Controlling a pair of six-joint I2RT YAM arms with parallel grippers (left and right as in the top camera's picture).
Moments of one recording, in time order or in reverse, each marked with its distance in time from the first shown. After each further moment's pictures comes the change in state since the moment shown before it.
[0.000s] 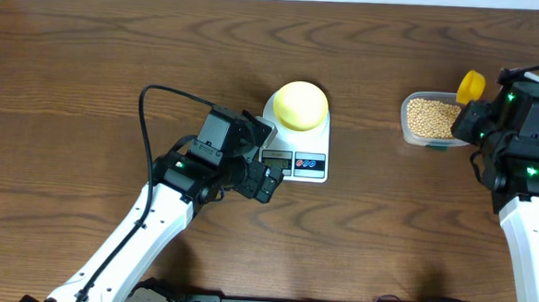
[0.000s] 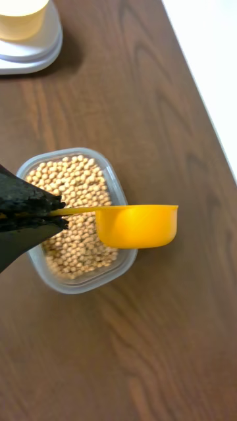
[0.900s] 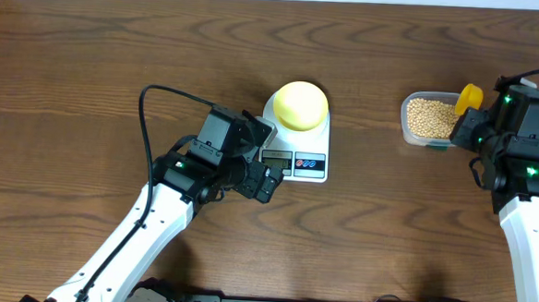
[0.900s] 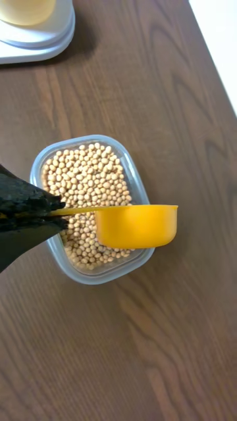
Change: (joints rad) left arm 0.000 0.000 0.000 0.000 0.000 0.000; right arm 0.000 0.000 0.000 -0.050 0.018 -0.002
